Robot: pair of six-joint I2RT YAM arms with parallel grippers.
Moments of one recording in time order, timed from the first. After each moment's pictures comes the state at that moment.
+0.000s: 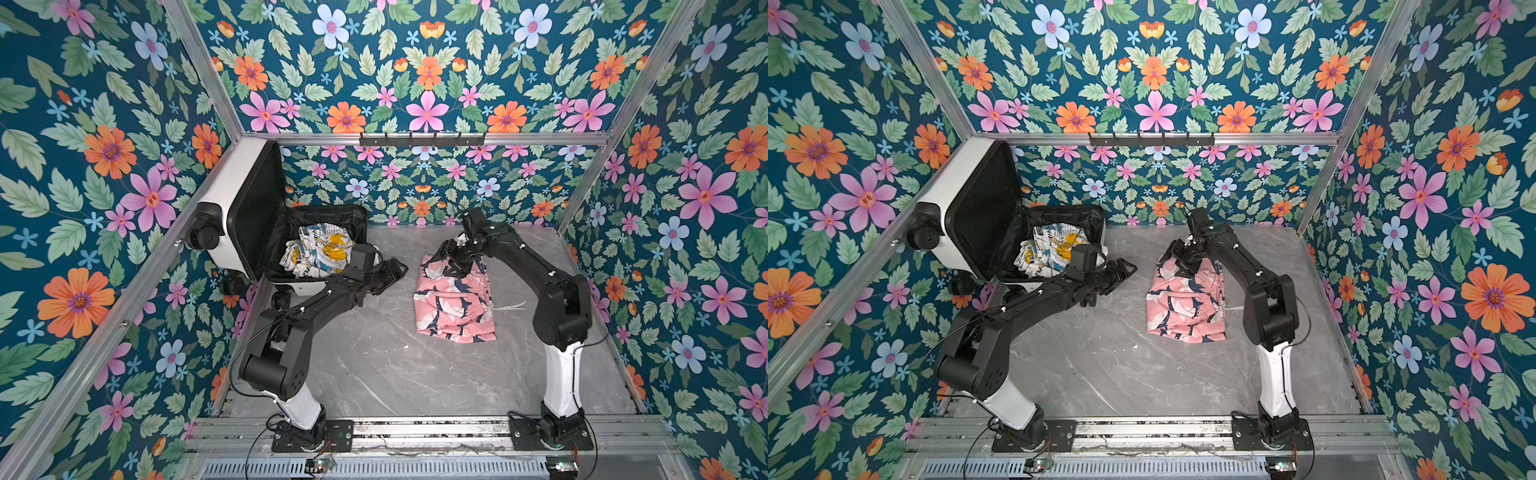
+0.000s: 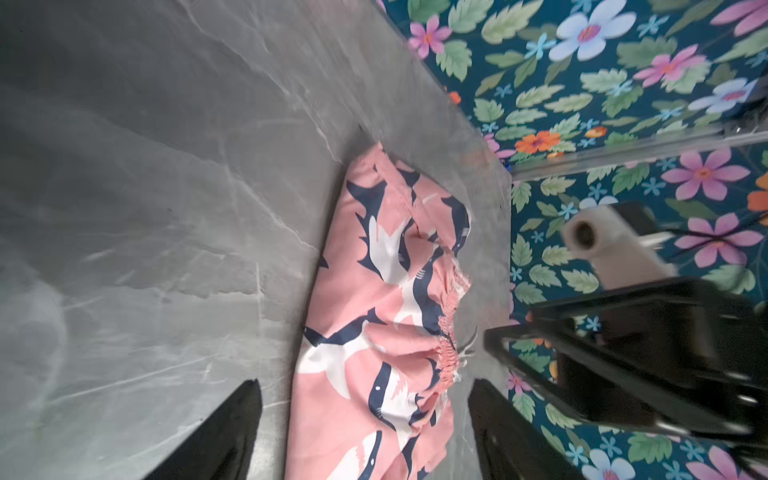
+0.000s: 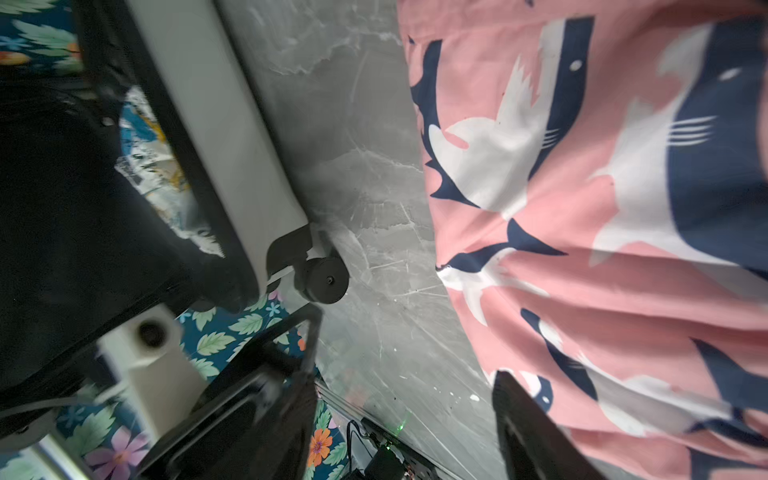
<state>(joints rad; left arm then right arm) -0.43 1.69 1.06 -0.01 0.37 -0.88 0.33 2.03 1.84 -0.89 -0.54 0.88</state>
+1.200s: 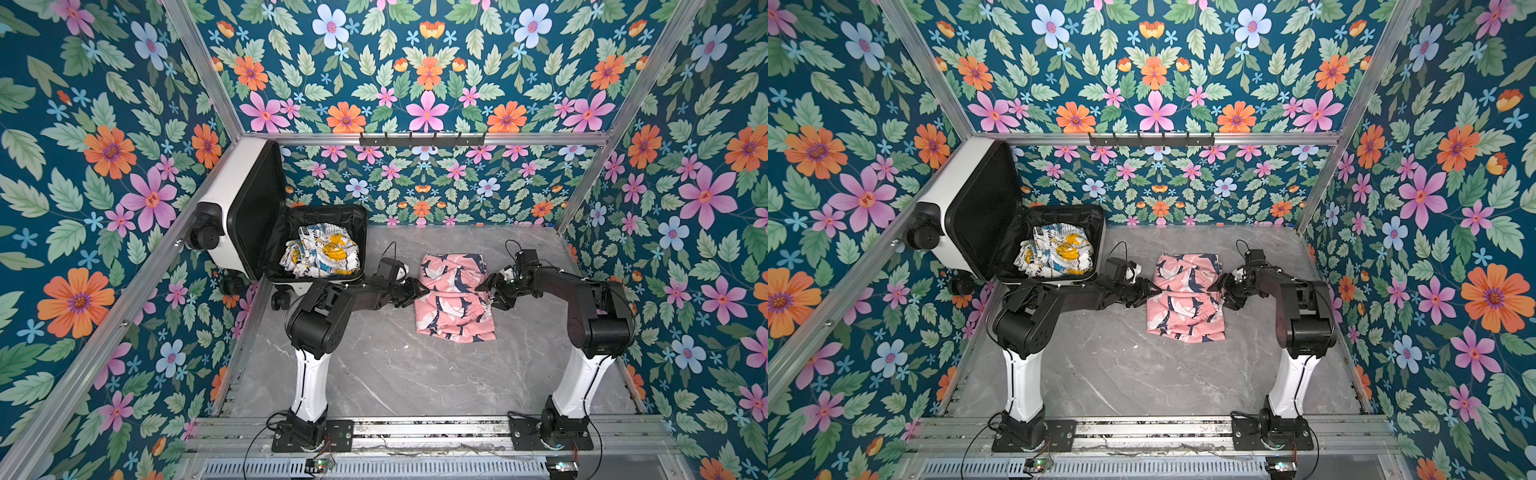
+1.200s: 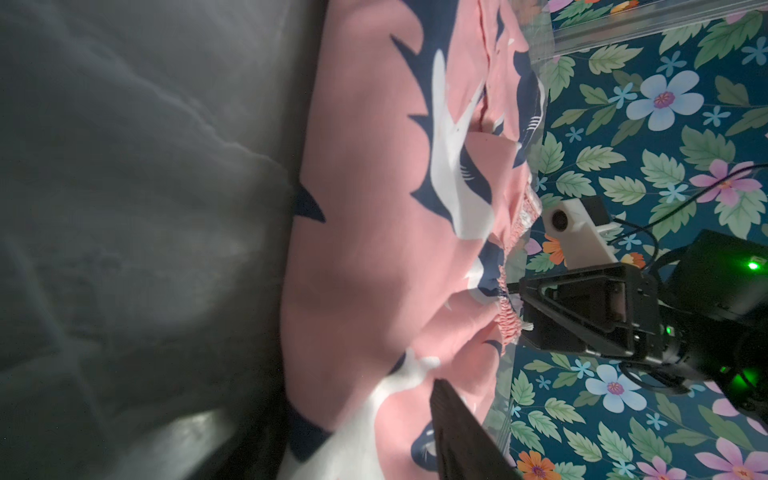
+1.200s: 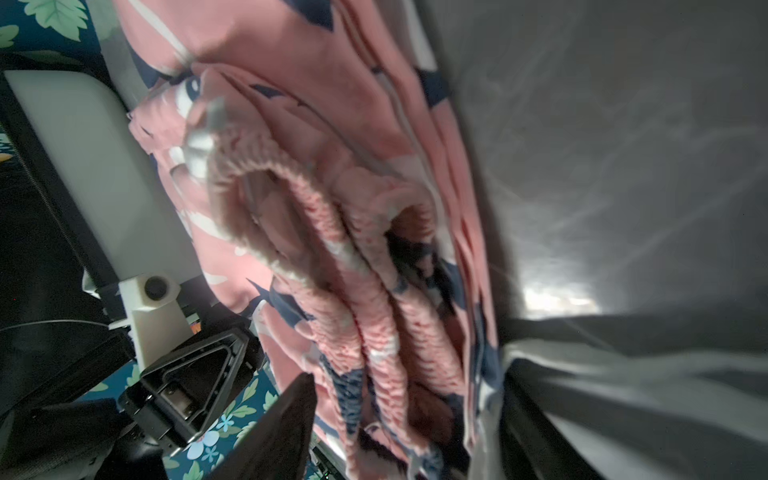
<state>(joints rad) -0.51 2.06 1.16 0.17 0.57 -0.89 0.02 1.94 1.17 -0.44 -0.67 0.67</state>
